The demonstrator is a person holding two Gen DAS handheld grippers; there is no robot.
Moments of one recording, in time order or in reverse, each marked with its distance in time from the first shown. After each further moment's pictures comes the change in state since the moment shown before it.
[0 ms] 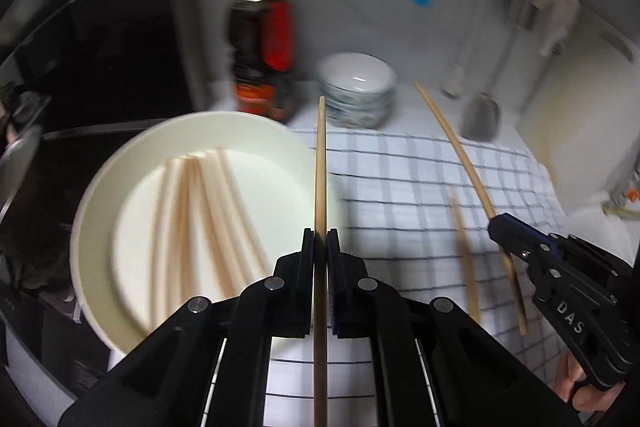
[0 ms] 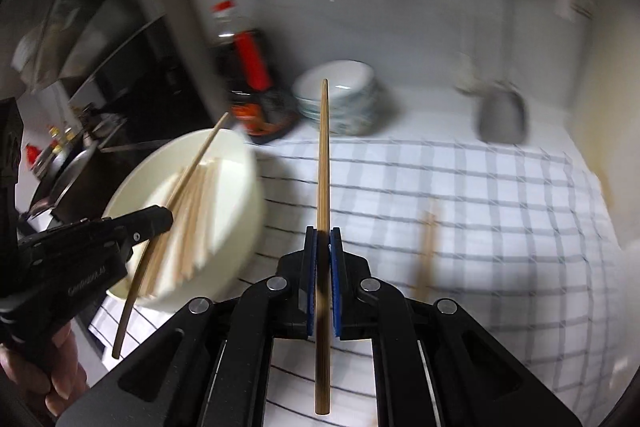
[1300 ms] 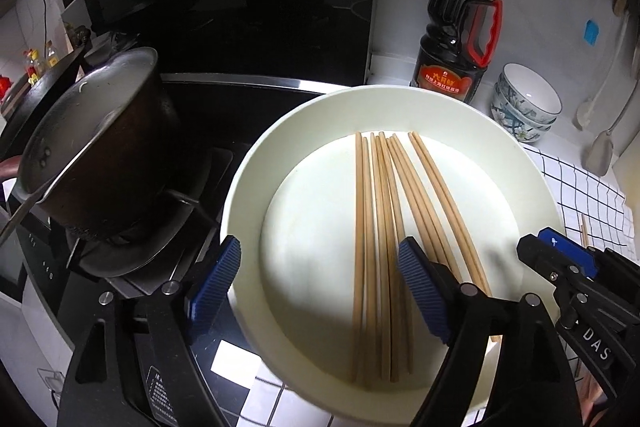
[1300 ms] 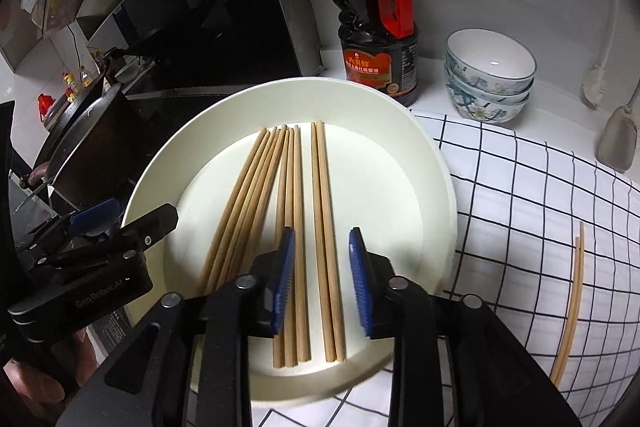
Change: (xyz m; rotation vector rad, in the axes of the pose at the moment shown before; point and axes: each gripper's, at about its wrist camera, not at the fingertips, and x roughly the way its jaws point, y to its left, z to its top) left arm 0.036 0.158 -0.021 -0.164 0.051 0.199; right arm 0.101 0.132 0.017 -0.095 0.162 0.053
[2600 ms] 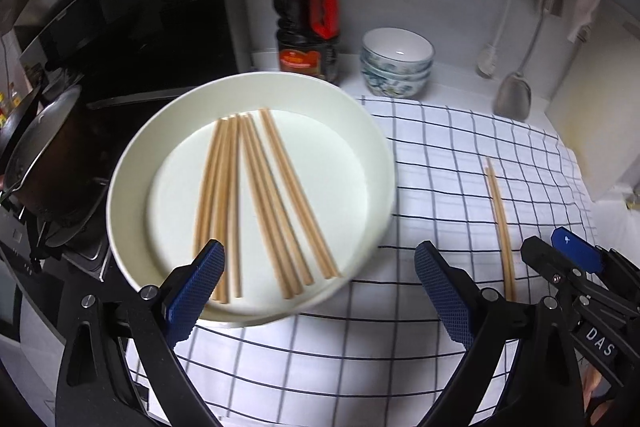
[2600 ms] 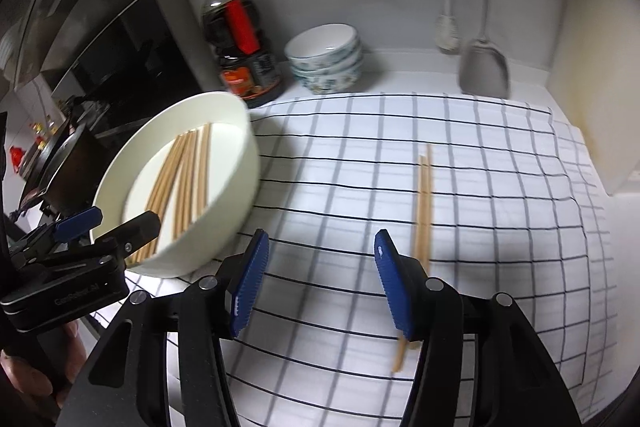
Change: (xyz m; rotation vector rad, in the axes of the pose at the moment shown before) left arm -0.061 -0.135 -0.053 0.150 -0.009 -0.120; right arm -0.114 -0.122 -0.086 0.185 -0.069 -0.132
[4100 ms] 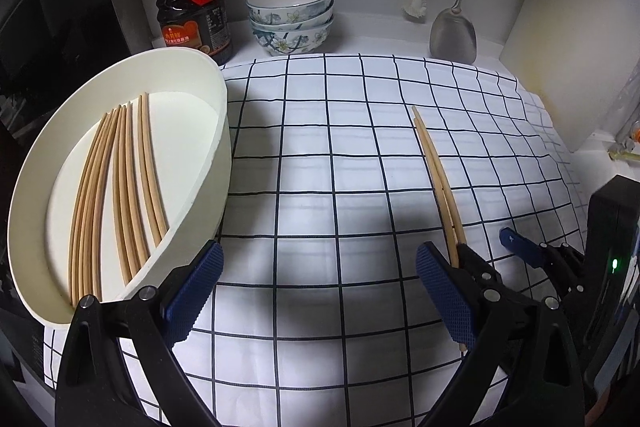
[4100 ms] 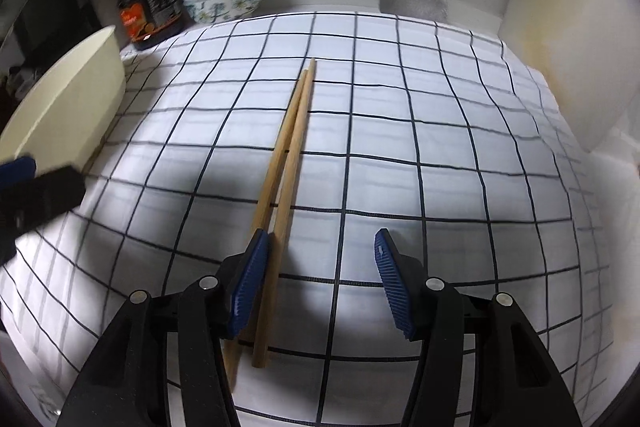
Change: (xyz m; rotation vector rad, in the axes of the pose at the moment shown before) left arm 0.058 -0.098 -0.020 0.125 0.053 -0.112; right arm 0.080 -0.082 -0.052 -0.041 0.069 -0.209
